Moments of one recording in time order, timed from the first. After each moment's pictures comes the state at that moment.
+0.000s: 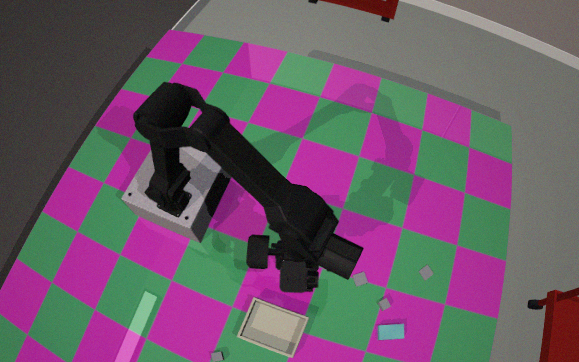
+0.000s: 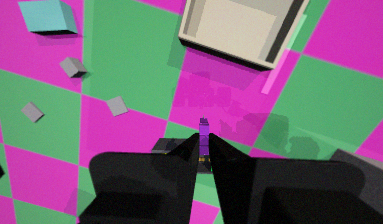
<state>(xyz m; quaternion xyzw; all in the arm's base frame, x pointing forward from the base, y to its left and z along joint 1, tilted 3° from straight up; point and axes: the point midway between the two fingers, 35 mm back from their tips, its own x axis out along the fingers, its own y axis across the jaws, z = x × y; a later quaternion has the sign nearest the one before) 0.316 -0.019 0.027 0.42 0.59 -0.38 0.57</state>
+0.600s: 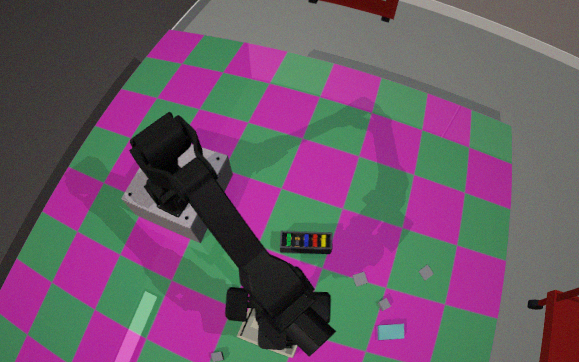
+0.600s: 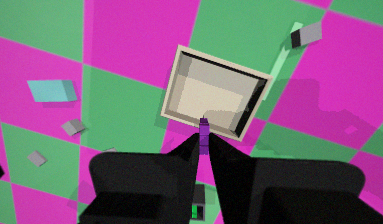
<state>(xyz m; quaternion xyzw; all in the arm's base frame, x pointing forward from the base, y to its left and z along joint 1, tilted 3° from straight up) 0.324 -0.129 0.022 0.41 0.59 -0.39 0.57</state>
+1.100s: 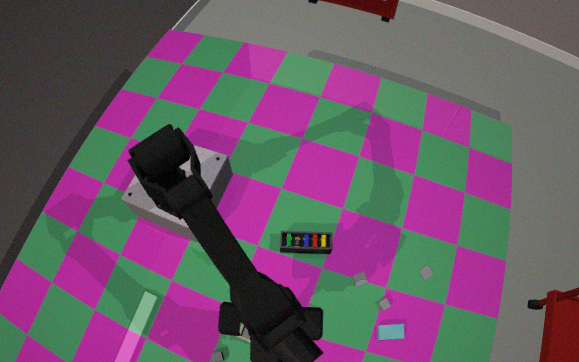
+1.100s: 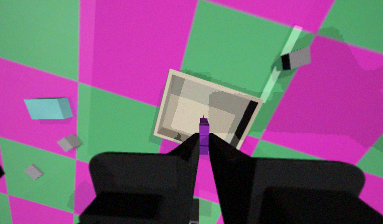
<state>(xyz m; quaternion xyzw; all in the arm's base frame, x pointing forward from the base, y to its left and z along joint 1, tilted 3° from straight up) 0.323 -0.160 0.014 0.41 0.59 -0.39 0.58</state>
